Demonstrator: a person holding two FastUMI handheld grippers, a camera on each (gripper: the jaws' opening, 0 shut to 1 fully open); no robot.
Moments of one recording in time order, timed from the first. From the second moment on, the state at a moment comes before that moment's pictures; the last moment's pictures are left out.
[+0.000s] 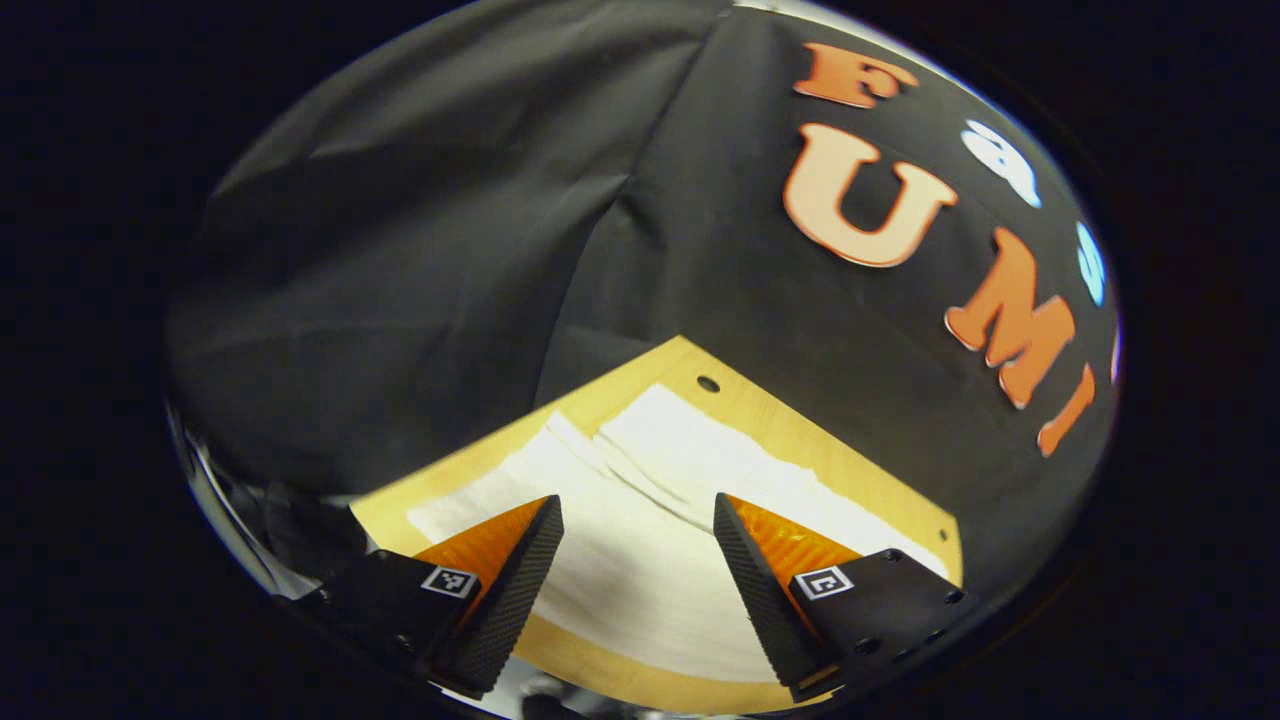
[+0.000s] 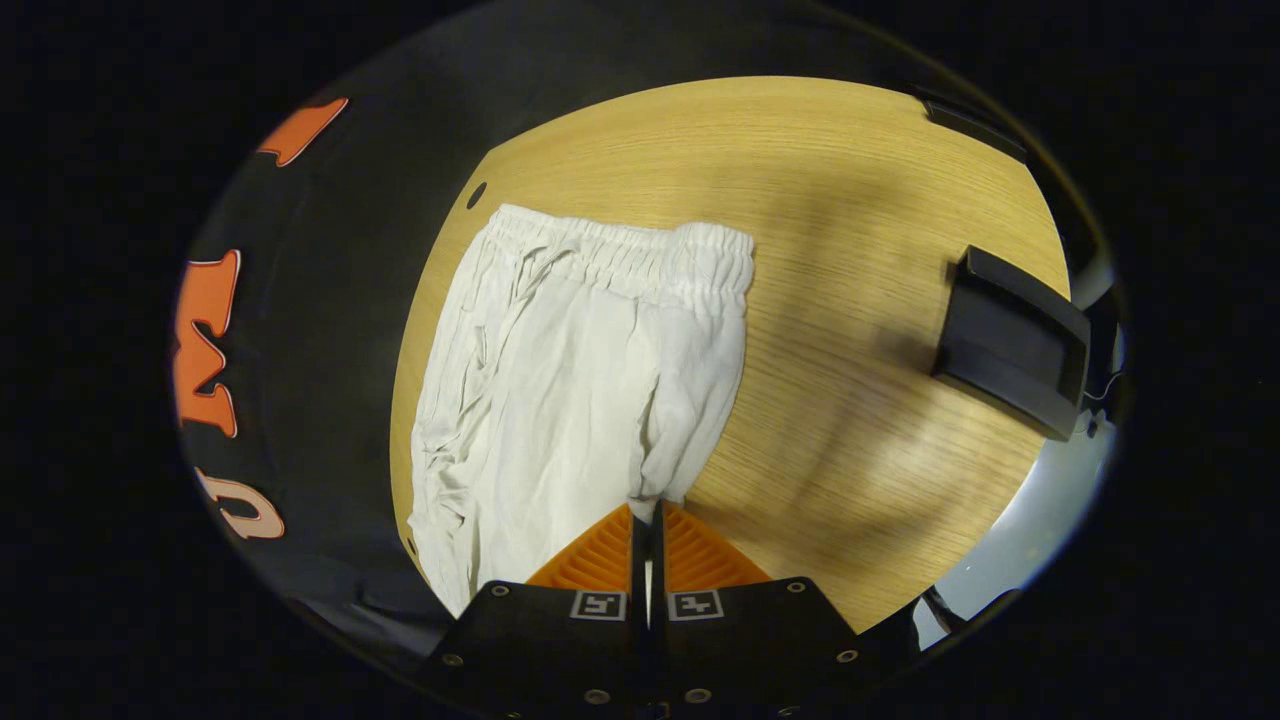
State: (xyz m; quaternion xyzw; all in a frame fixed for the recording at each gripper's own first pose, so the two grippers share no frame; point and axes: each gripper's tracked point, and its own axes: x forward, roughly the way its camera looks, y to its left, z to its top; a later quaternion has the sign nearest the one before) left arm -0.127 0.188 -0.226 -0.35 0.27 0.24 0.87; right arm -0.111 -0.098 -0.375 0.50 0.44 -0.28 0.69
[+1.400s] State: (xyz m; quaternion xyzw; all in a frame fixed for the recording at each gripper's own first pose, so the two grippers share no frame) left arm -0.181 0.191 -0.320 -0.56 0.37 0.36 0.65; right arm -0.113 -0.097 -0.376 0.50 0.44 -0.30 0.68
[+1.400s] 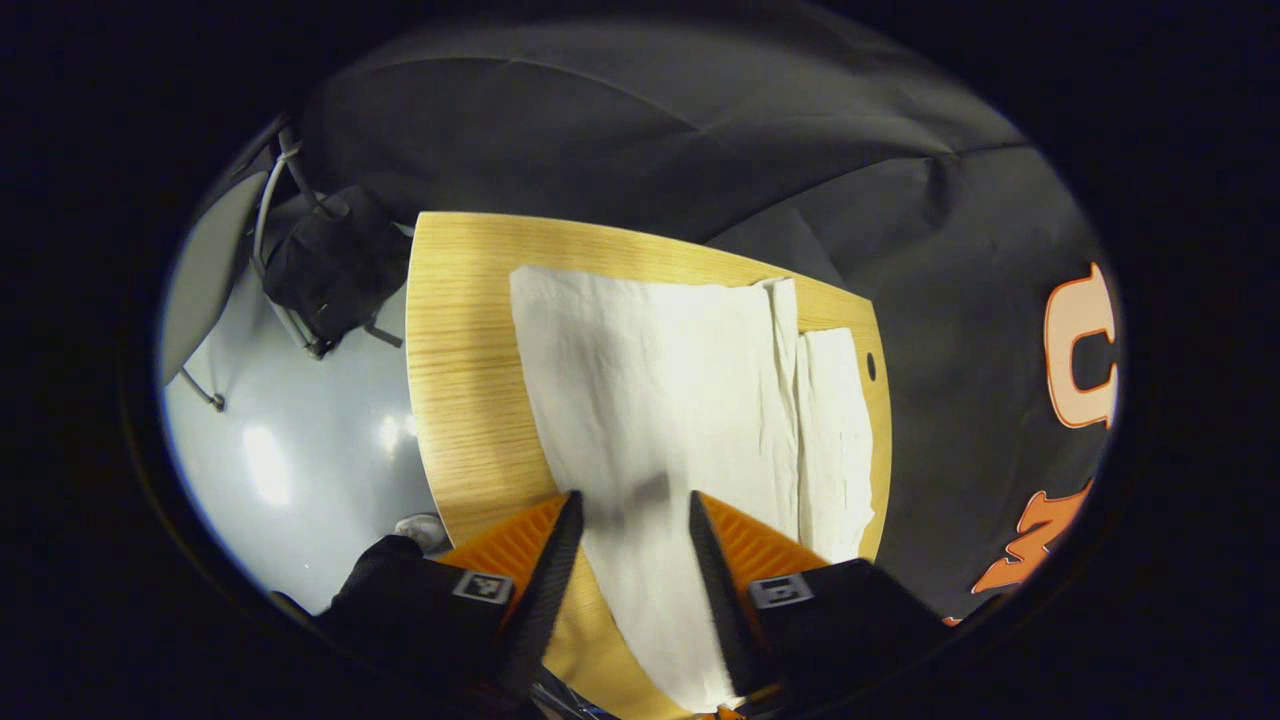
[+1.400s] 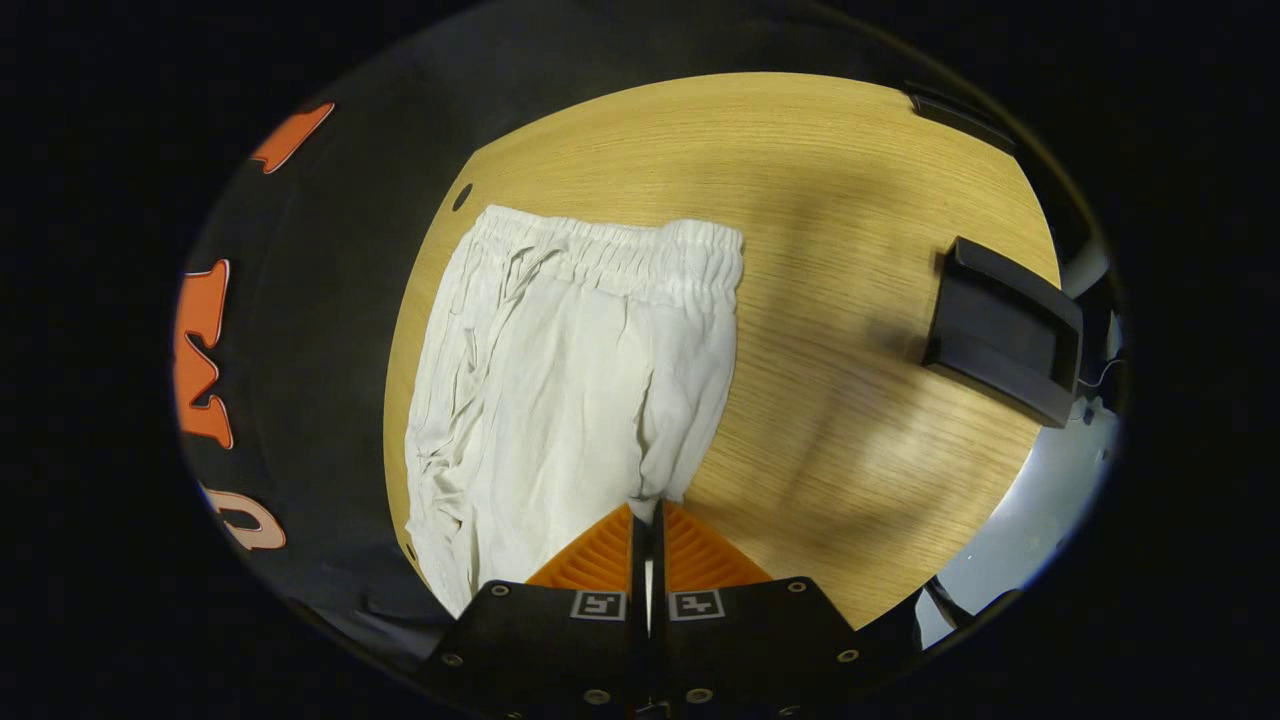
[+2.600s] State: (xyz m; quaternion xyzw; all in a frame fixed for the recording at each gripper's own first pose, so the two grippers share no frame) left arm 0.005 0.201 -0.209 -0.51 0.33 0.25 0.76; right arm 0.012 -0.111 -0.288 0.51 0.43 -0.22 0.71
